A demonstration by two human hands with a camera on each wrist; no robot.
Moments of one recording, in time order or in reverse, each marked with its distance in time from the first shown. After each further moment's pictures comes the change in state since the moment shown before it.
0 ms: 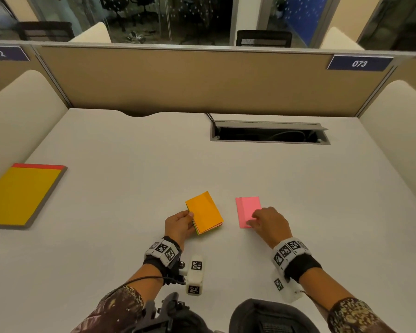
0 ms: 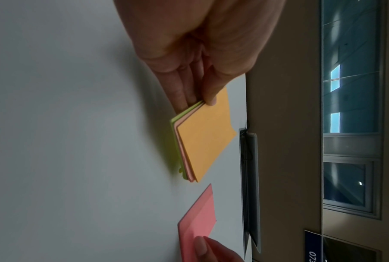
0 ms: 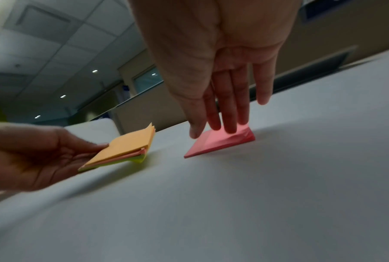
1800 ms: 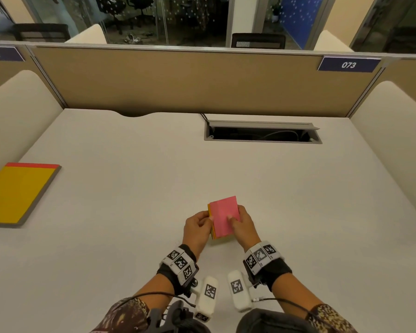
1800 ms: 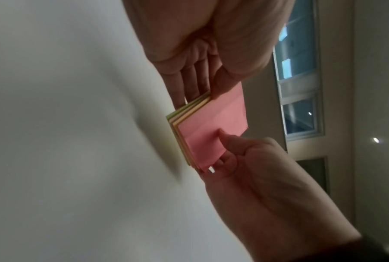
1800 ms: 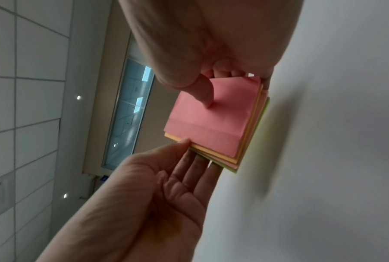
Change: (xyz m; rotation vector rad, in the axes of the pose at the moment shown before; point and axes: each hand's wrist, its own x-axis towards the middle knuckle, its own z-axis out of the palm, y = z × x) left_hand -0.036 -0.034 0.046 0.280 -0.130 0.283; right_hand -0.018 -0.047 0.020 1.000 -0.022 0.178
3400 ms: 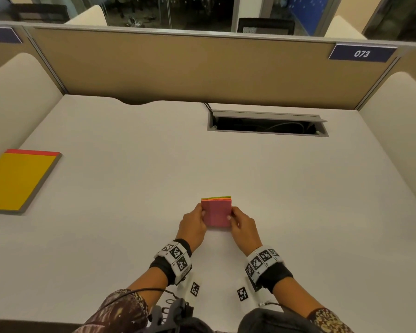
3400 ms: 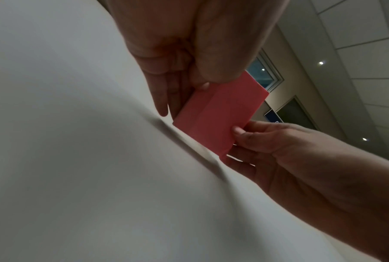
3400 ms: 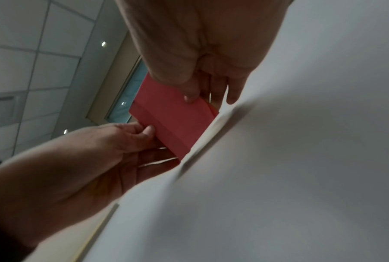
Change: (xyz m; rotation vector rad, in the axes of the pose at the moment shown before) left_hand 0.003 -0.005 -0.022 0.703 -0.084 0.159; right_hand -0.013 0.021 0.006 -0.213 -0.030 -0.226
